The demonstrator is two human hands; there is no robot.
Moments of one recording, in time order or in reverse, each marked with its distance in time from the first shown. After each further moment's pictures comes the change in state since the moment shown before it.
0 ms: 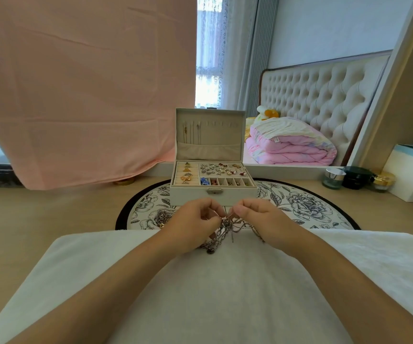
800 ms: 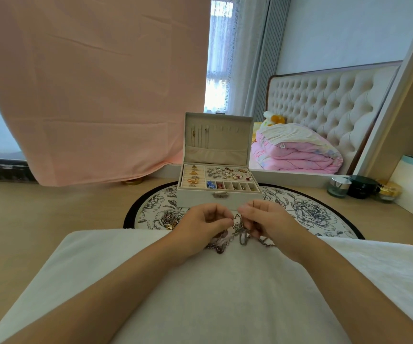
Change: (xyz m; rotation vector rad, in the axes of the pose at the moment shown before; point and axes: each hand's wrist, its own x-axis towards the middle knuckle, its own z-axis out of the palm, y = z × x) left_hand -0.004 -0.005 0.005 -0.371 -0.028 -0.003; right_hand 0.001 -0.008 -0.002 0.260 -0.035 0.043
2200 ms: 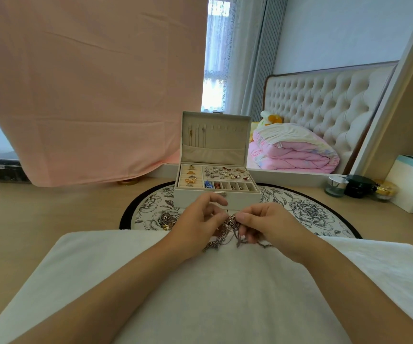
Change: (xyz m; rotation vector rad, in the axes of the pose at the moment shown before) left_hand 0.005 -0.004 0.000 0.122 0.065 0.131; right_hand 0.000 0.004 -0.003 0.026 -0.004 0.046
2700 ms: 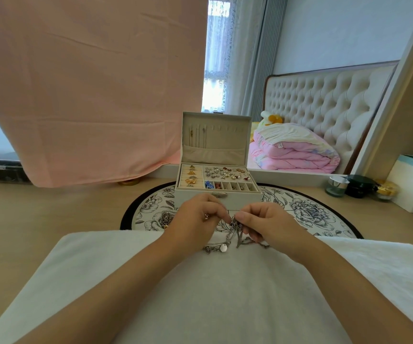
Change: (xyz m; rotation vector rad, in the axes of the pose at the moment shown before) left_hand 0.000 0.006 -0.008 0.416 0.077 0.199; right_hand -0.001 -0.001 0.002 -0.097 0.014 -0.060
